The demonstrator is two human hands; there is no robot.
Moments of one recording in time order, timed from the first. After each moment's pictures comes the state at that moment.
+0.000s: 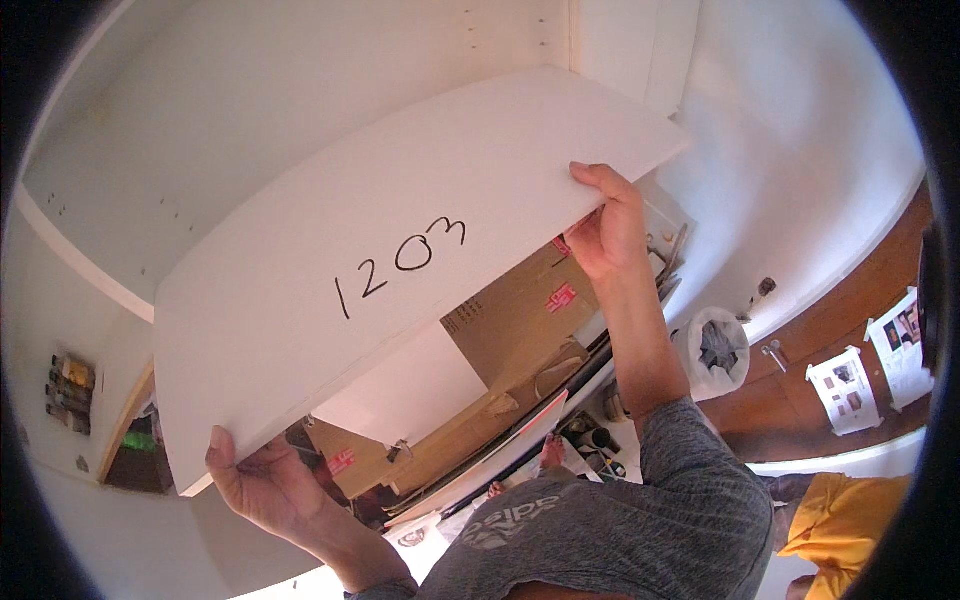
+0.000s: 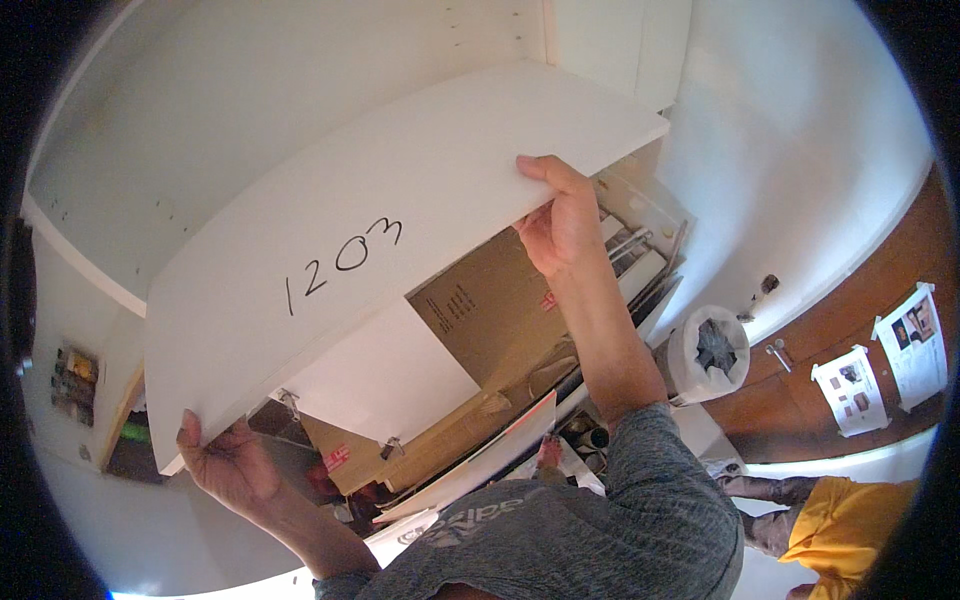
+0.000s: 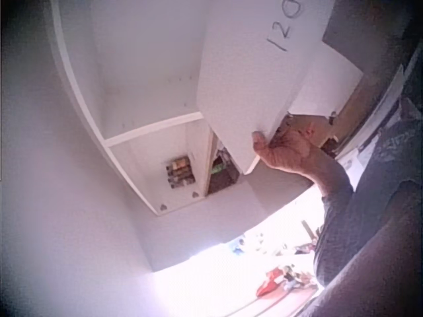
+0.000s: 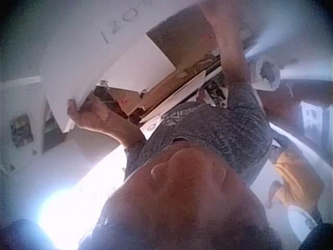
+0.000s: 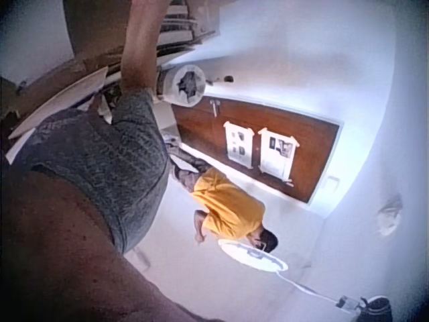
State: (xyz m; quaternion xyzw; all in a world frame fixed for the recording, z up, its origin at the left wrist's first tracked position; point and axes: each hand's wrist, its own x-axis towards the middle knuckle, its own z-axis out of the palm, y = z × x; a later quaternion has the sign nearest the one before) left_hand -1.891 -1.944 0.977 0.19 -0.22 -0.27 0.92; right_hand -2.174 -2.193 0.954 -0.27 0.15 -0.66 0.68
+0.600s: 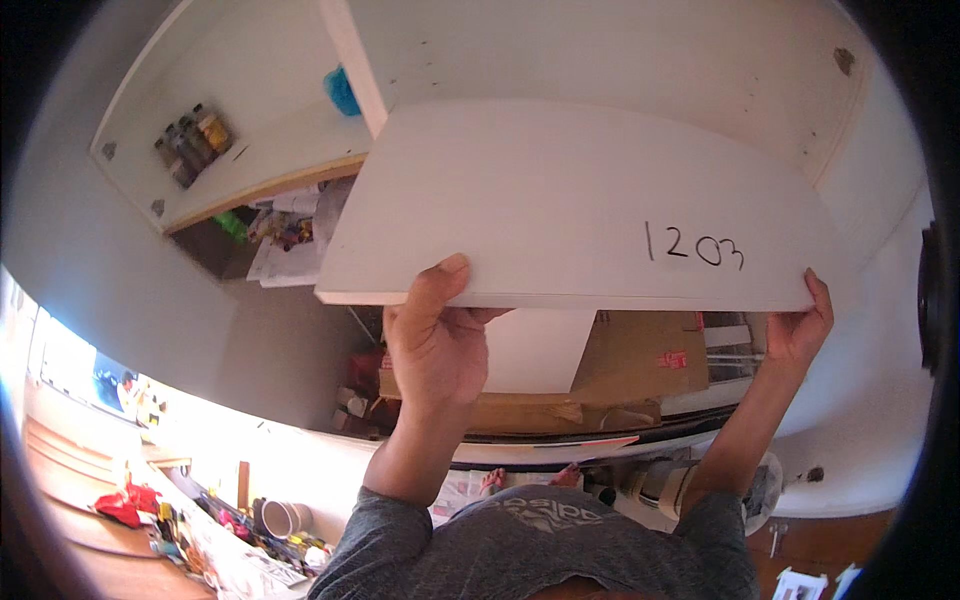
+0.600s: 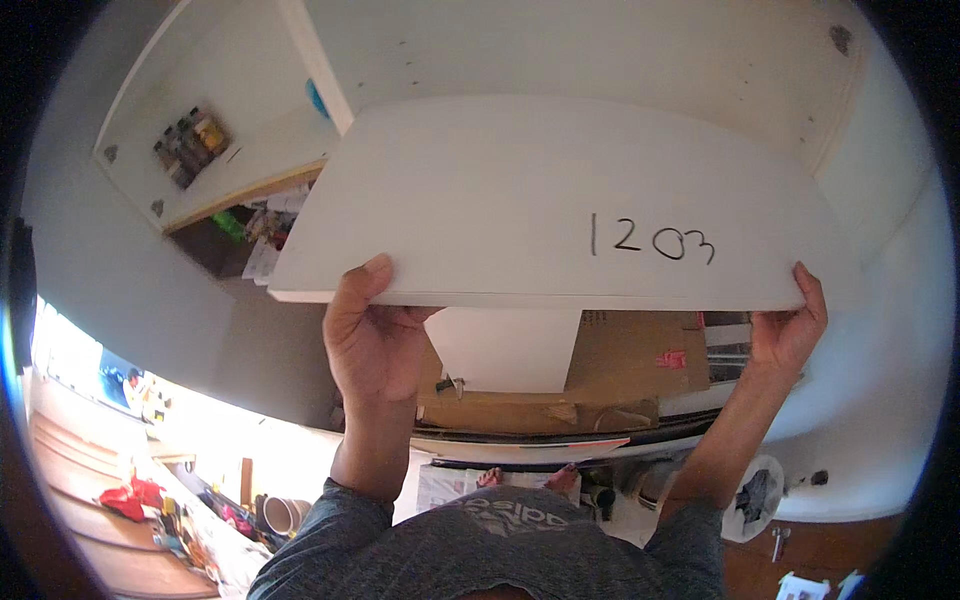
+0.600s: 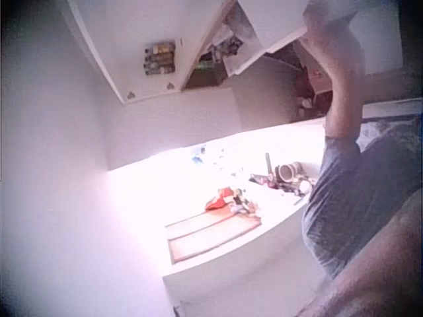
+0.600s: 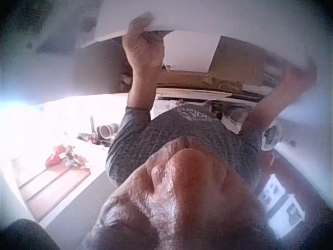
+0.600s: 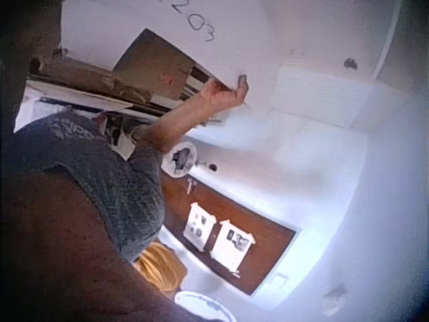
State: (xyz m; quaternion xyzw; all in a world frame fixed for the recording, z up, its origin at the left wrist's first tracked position) left_hand -1.896 -1.933 0.984 0.28 -0.19 -0.27 0.90; right_hand -2.177 -2.208 0.941 -0.30 0.18 -0.67 0.65
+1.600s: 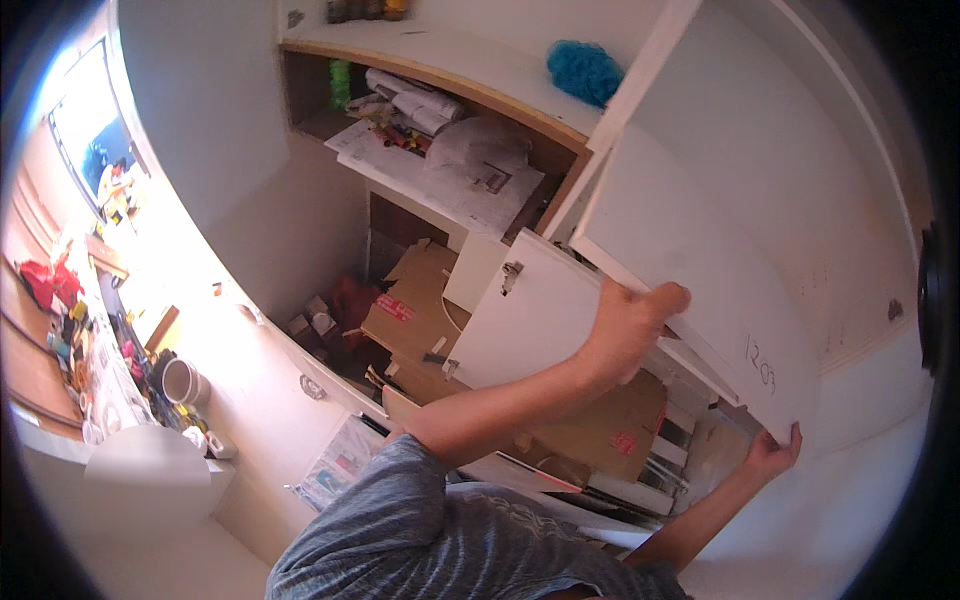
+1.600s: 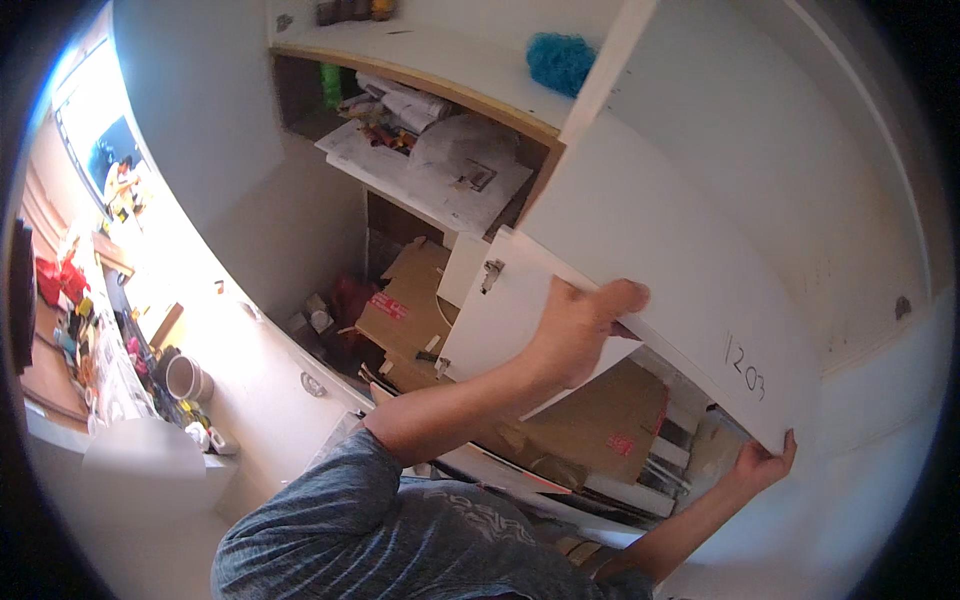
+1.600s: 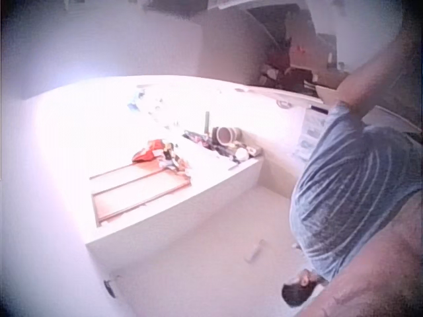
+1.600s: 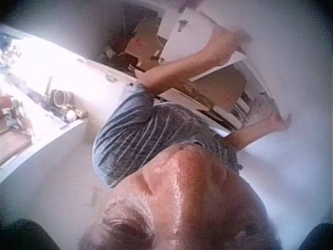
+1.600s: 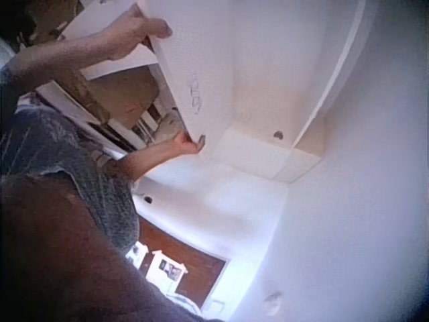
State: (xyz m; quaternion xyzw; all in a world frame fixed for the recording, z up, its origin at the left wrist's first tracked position) left_hand -1.889 -1.949 0.974 0.24 -0.21 -0.30 0.90; right_hand -2.178 -2.229 0.938 -0.31 0.16 -0.66 0.66
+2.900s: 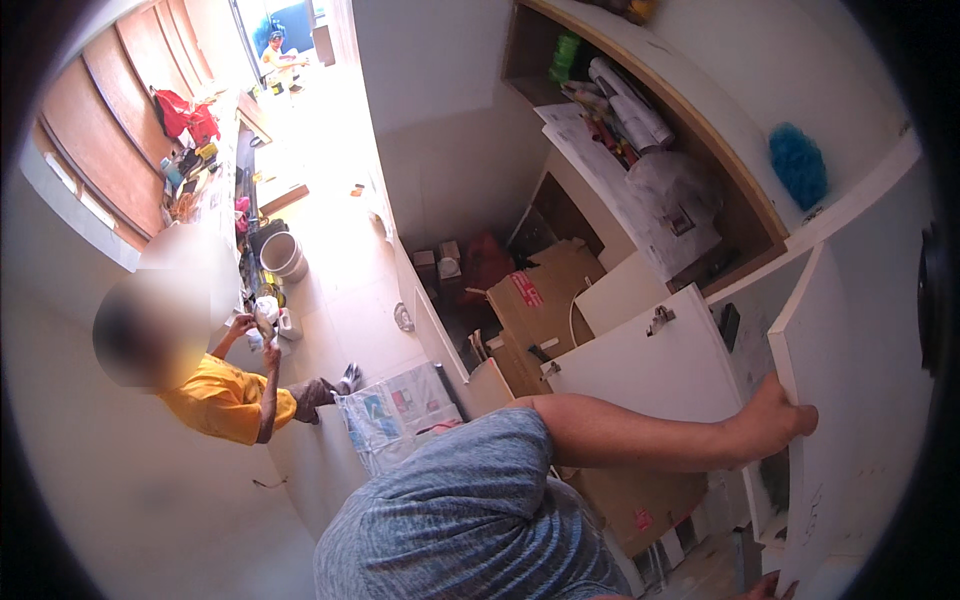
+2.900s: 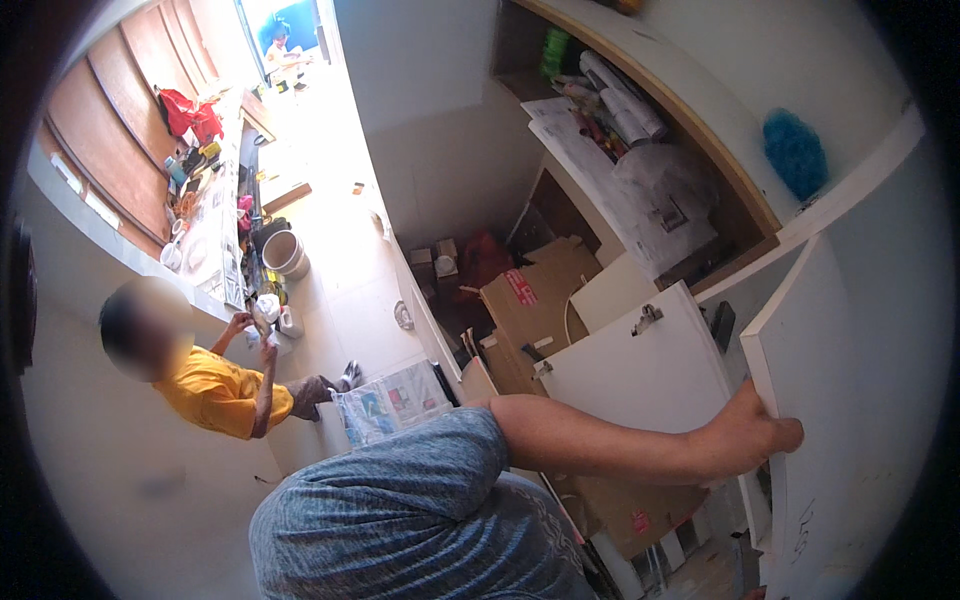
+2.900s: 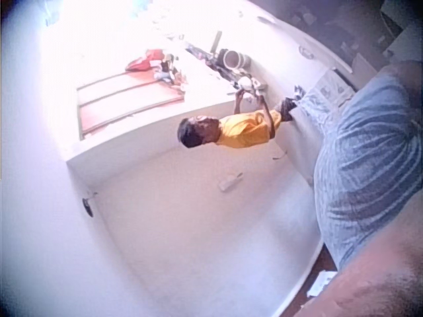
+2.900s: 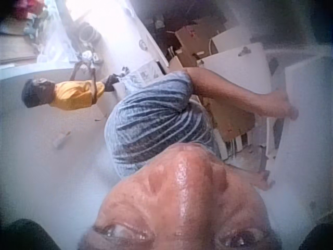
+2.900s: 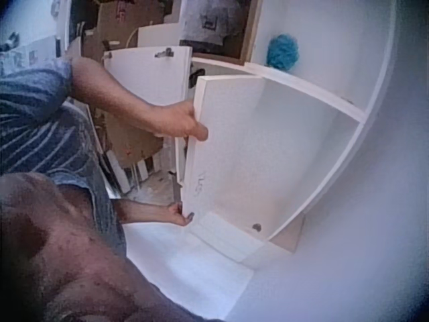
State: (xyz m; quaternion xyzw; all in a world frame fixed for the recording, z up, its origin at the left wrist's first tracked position) left_hand -1.881 -1.957 0.975 0.24 -0.28 -0.30 0.88; right_hand -2.273 -2.392 0.870 -0.67 0.29 -0.68 0.04
